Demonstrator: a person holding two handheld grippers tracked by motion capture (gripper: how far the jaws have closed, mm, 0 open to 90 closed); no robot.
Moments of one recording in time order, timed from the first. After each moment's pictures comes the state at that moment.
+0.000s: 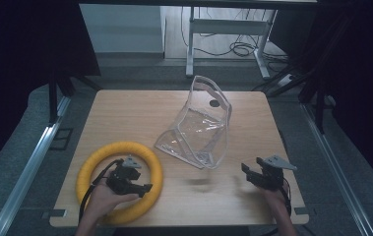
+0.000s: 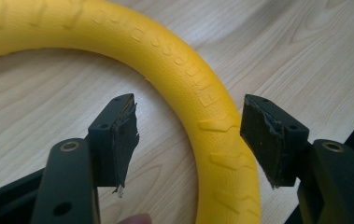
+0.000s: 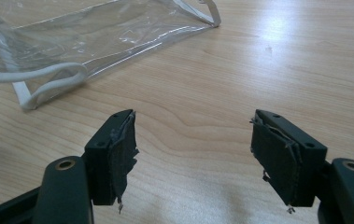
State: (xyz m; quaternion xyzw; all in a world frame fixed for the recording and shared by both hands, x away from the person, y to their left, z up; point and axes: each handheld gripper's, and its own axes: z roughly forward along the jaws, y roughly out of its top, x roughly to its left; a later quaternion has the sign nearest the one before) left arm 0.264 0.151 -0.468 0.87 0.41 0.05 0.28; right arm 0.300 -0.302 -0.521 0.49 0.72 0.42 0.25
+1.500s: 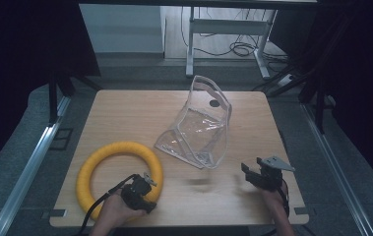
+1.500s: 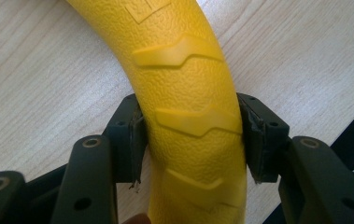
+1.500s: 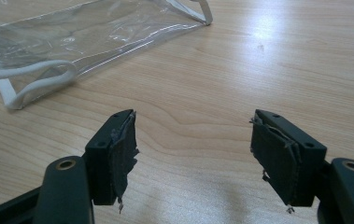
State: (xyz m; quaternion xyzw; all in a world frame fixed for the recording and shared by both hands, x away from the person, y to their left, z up) left arm 0.248 0.121 -0.504 0.91 0.38 0.02 0.18; right arm 0.300 -0.299 -0.525 0.50 0.72 0.42 0.27
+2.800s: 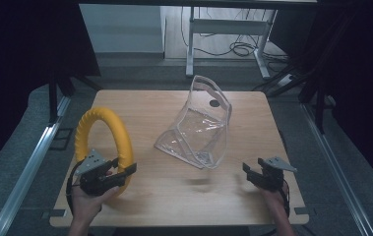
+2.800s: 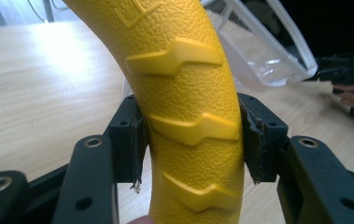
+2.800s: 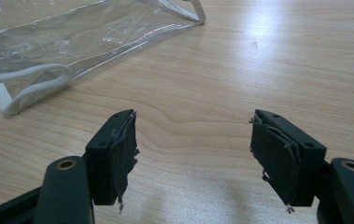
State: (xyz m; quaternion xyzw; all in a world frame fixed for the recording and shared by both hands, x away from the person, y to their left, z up) left arm 0.233 0.206 -0.429 0.73 0.43 0.16 0.51; right arm 0.300 -0.303 -0.526 0.51 0.70 0.42 0.26
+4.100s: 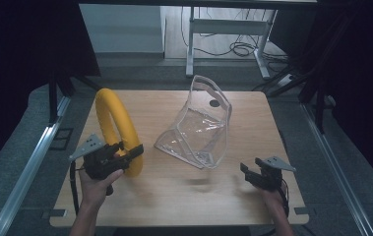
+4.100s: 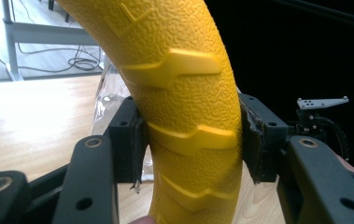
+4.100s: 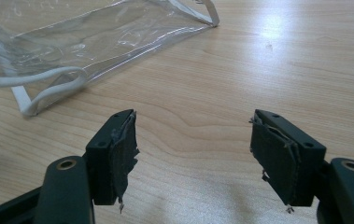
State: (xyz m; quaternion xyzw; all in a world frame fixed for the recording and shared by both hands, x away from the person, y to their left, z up) left arm 0.259 0.195 -0.397 0.68 0.39 0.14 0.61; right arm 0.300 -0.298 -0.525 0.50 0.71 0.43 0.25
